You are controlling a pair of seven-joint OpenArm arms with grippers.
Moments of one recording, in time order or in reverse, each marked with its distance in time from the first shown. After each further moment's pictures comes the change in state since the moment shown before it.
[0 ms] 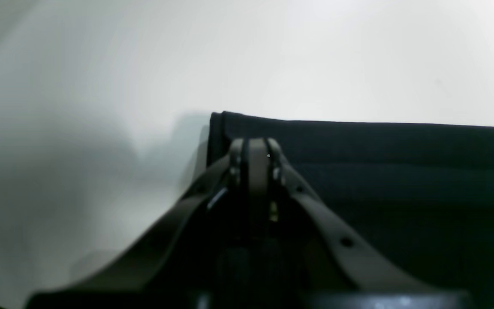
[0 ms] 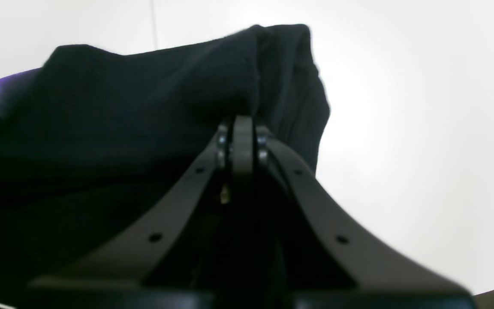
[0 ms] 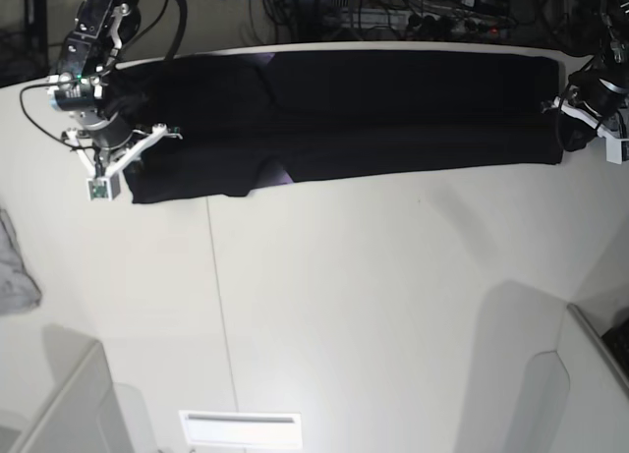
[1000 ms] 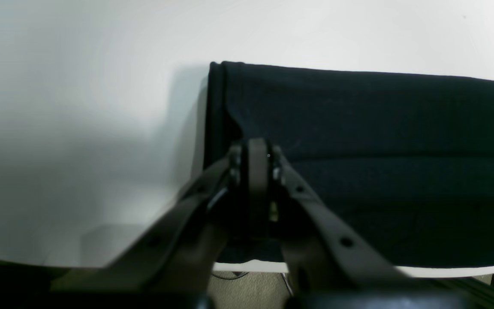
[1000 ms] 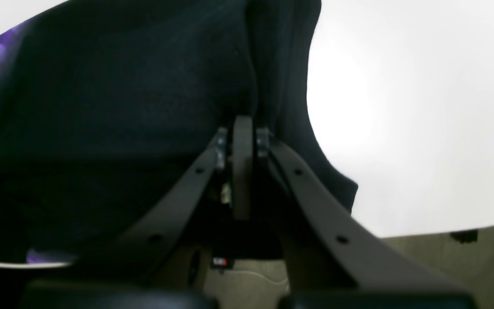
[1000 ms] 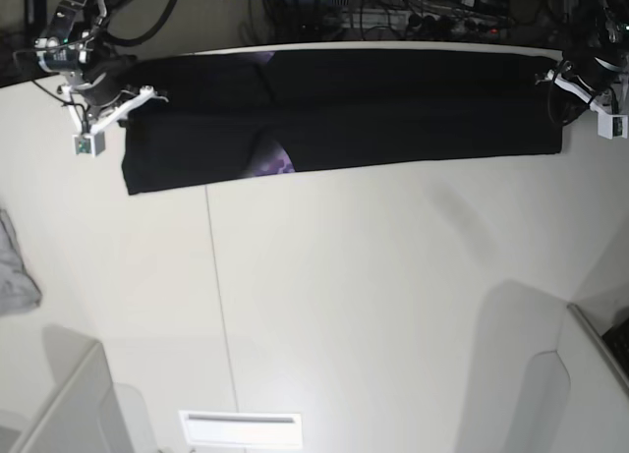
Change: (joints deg) left arm 6.6 0.3 0.4 0.1 0.0 0.0 -0.2; right arm -8.5 0.0 6.3 -1.0 7.5 0.0 0.2
